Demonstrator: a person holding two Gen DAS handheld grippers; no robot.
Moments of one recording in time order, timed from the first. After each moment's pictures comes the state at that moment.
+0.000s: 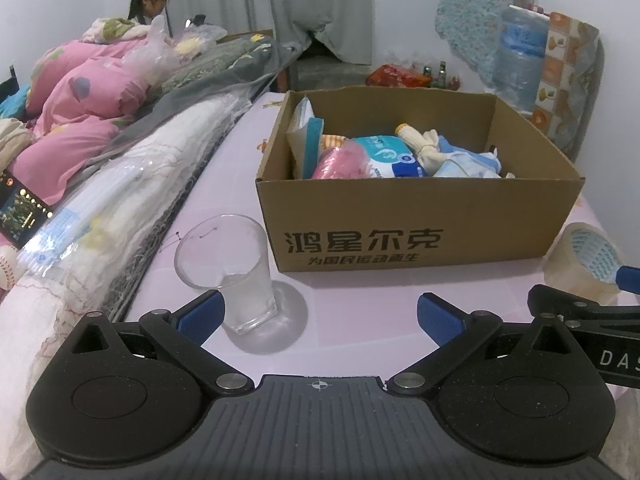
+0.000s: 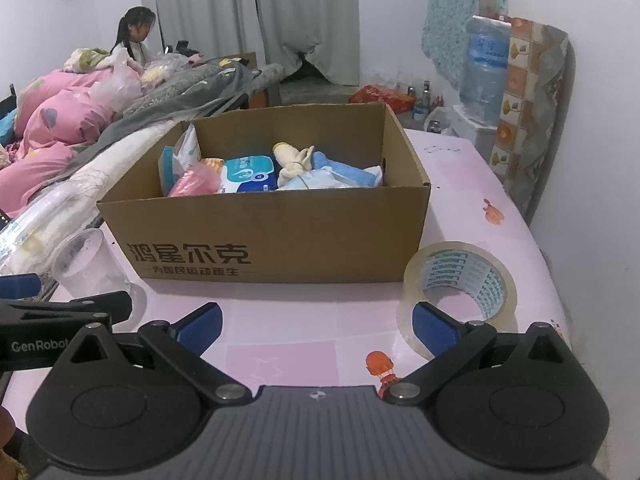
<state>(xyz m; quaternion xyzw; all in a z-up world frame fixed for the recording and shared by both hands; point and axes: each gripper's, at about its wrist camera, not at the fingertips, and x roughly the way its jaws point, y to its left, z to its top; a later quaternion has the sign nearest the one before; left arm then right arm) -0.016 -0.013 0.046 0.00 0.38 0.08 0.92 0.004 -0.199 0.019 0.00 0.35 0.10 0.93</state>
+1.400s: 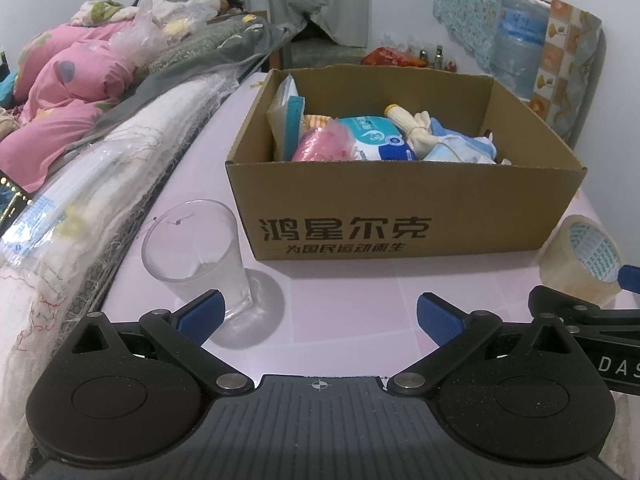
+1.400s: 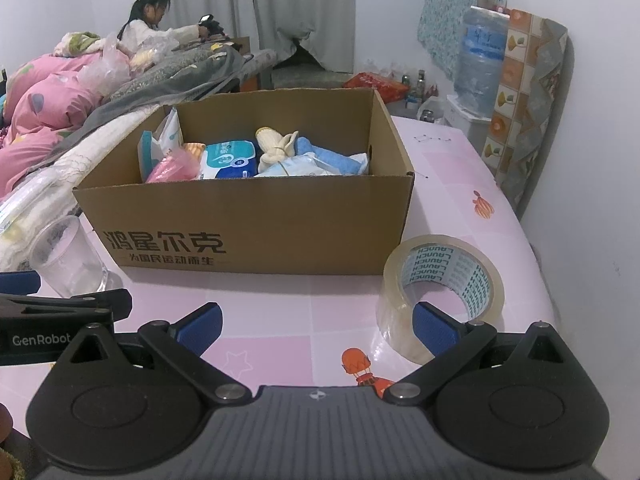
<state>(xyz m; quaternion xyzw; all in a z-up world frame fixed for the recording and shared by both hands) -0.001 -0.024 0.034 -0.01 0.40 0.08 0.91 0.021 -0.212 0.011 -0.02 0.37 0.10 0.92</state>
